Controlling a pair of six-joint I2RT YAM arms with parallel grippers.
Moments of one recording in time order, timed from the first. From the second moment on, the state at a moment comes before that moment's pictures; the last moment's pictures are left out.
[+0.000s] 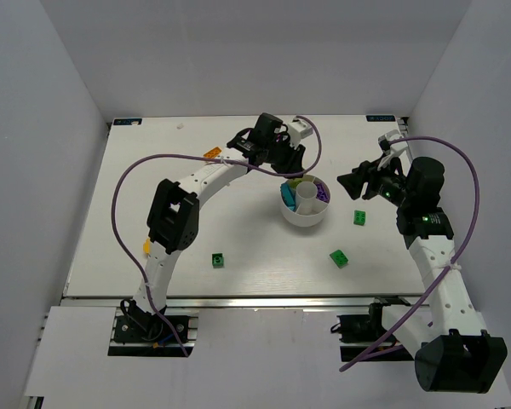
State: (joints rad) left arm -0.65 2.22 1.99 -0.42 0.46 0.06; right arm 0.02 0.95 0.87 -0.16 -0.65 0.00
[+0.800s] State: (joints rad) left arm -0.66 2.18 2.01 -0.38 0.34 0.00; right arm 0.01 0.96 0.87 -0.17 -0.78 -0.13
